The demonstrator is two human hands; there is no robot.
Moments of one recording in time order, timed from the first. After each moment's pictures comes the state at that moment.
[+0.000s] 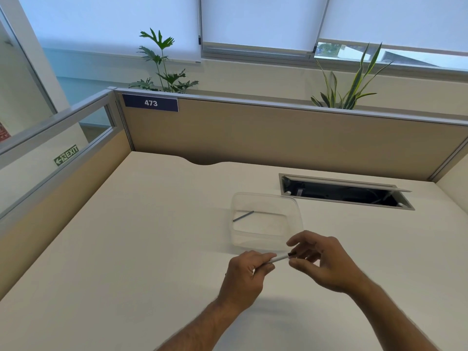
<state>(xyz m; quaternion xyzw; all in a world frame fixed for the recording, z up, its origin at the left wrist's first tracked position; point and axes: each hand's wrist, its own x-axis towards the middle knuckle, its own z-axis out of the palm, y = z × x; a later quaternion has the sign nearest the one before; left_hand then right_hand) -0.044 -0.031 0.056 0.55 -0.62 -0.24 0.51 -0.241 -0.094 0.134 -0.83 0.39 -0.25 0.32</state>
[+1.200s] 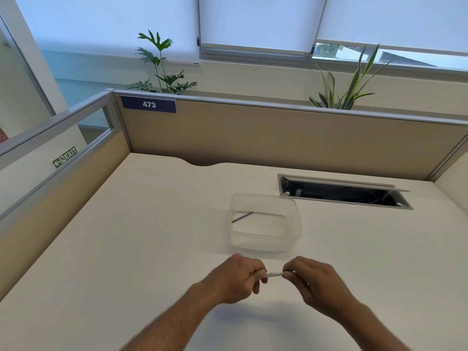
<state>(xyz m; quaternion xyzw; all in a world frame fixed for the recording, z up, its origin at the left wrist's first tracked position) -0.009 -0.036 0.077 0.54 -0.74 -0.32 0.23 -0.243 -0.075 0.086 -0.91 0.33 -0.22 0.09</state>
